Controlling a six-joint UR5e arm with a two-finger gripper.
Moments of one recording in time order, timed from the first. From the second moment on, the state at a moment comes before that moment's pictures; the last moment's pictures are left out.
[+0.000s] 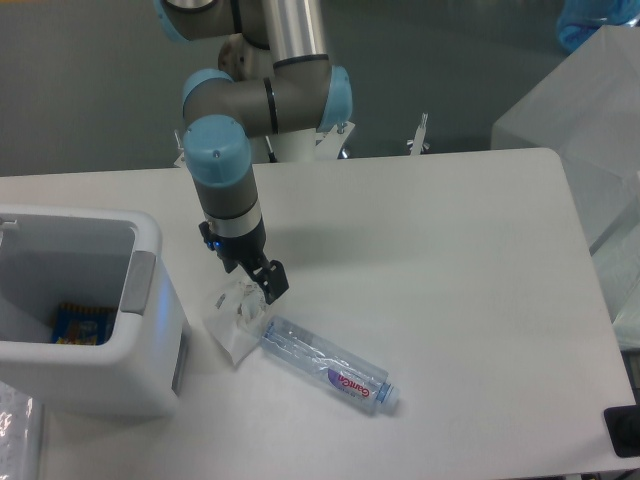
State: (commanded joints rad) arm 2.20 -1.86 -1.98 -0.74 1.60 0.93
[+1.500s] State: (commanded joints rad) arm 2.20 -1.89 -1.94 -0.74 1.59 0.93
